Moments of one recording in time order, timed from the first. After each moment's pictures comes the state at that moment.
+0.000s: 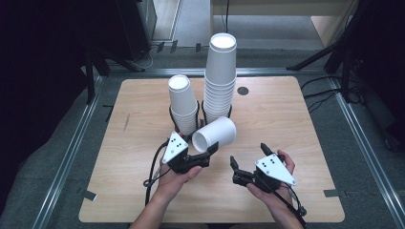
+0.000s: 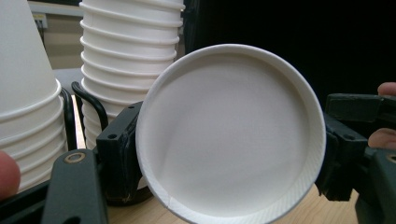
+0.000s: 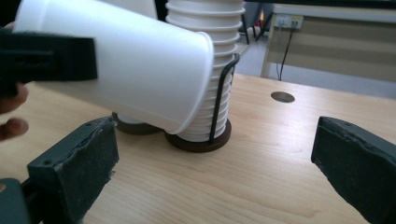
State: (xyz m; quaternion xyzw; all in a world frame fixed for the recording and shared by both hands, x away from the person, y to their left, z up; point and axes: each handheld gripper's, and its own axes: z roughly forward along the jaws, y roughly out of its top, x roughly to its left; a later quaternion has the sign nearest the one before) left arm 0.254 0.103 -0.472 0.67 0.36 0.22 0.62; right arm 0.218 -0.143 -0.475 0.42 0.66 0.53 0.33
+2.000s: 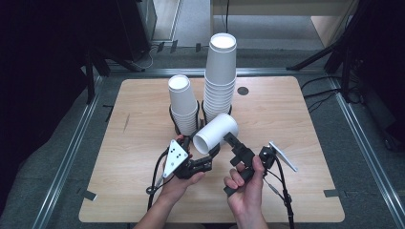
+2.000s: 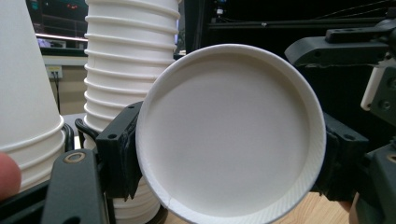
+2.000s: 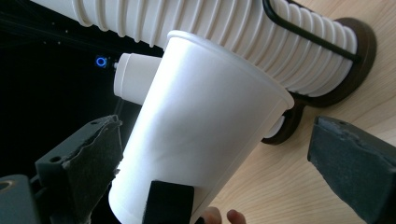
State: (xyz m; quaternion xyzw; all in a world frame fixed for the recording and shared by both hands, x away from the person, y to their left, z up) left arm 0.243 0.096 -0.484 0.61 0.32 0.28 0.67; right arm 0.246 -0.121 -0.466 0.67 0.34 0.64 -0.13
